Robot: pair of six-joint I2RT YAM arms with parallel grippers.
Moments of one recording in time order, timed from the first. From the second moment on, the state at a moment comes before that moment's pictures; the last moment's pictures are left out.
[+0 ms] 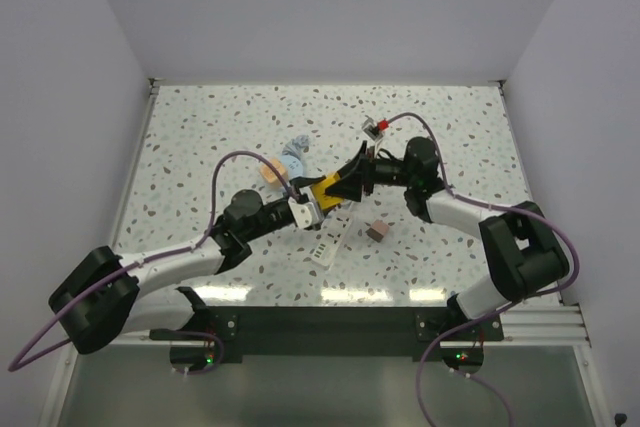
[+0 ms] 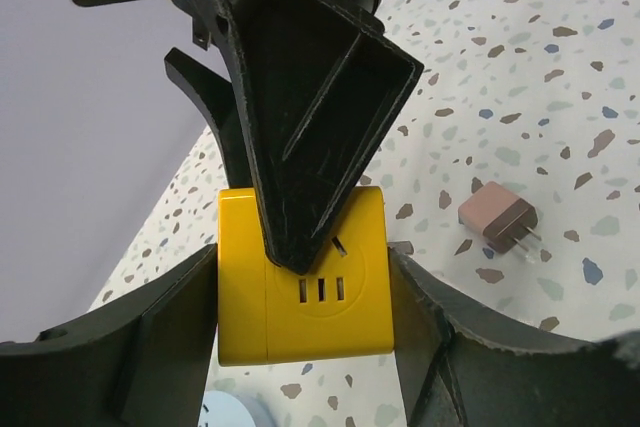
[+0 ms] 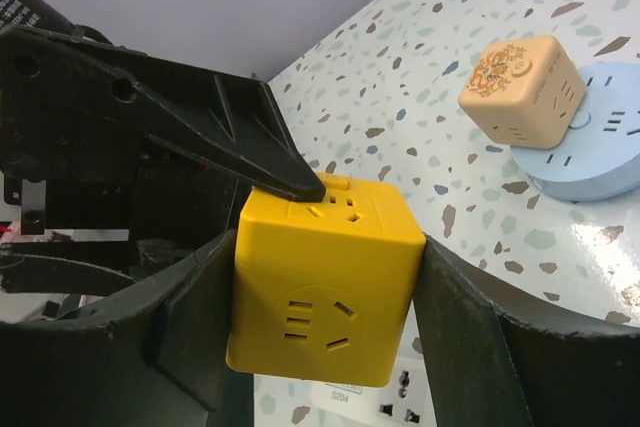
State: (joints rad) left arm -0.79 1.20 0.46 0.74 0.32 0.52; right arm 0.43 1.54 0.73 0.77 -1.01 0.59
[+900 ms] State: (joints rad) left arm -0.56 1.31 0.38 1.25 0.76 -0.31; right arm 0.43 1.31 0.71 0.65 -1.06 0.34
